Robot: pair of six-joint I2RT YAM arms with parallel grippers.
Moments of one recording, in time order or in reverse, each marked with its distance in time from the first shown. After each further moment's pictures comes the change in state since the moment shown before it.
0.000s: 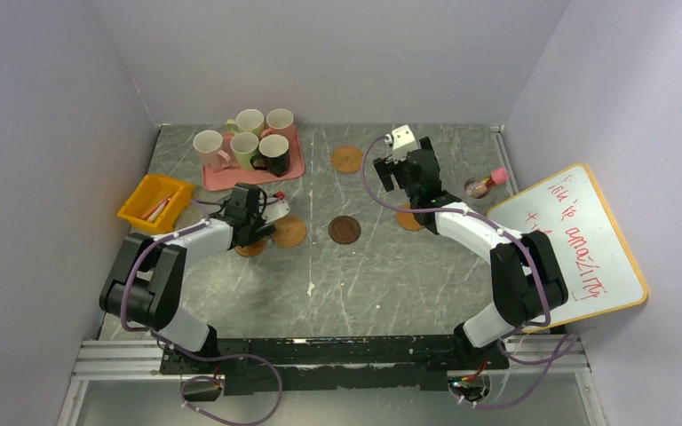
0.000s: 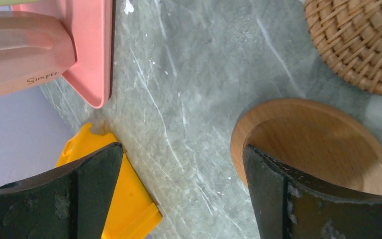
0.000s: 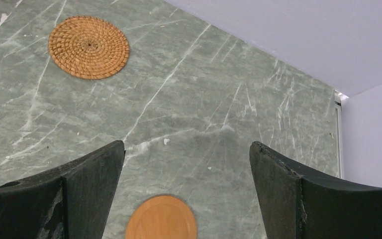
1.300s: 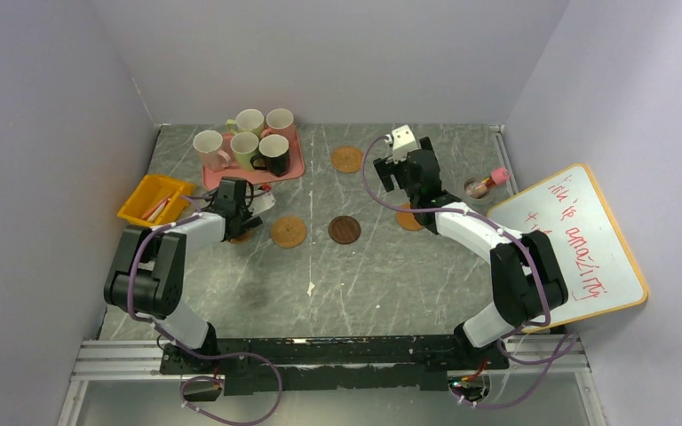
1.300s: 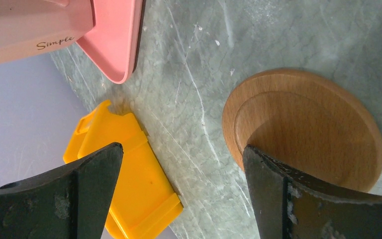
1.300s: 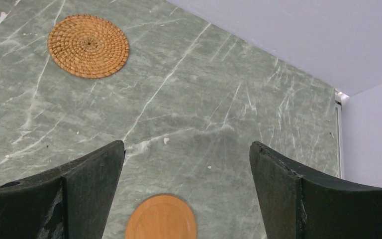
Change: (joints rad) left arm 0.116 0.068 0.036 0.058 -0.055 0.076; right arm -0.001 0.000 0.000 -0.003 0.000 0.000
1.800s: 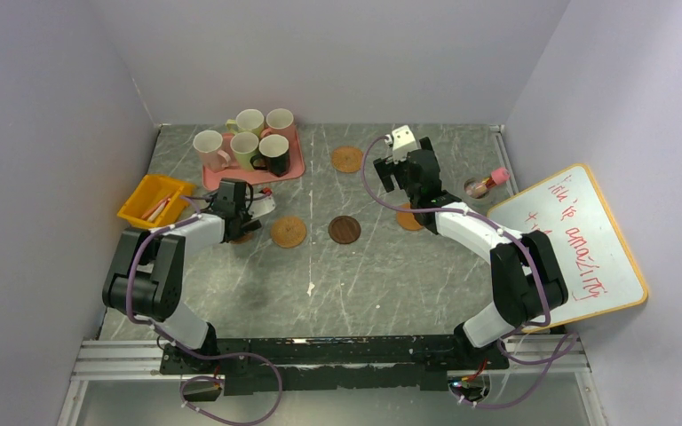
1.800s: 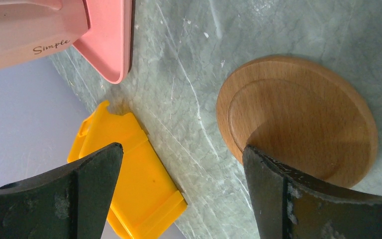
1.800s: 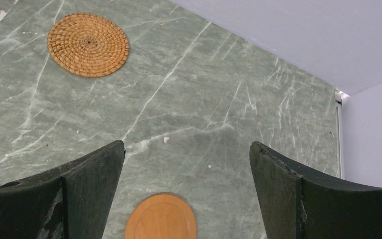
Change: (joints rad) left arm 0.001 -0.017 -0.014 -0.020 0.013 0.047; right arm 0.000 0.000 0.000 -0.004 0.000 0.000
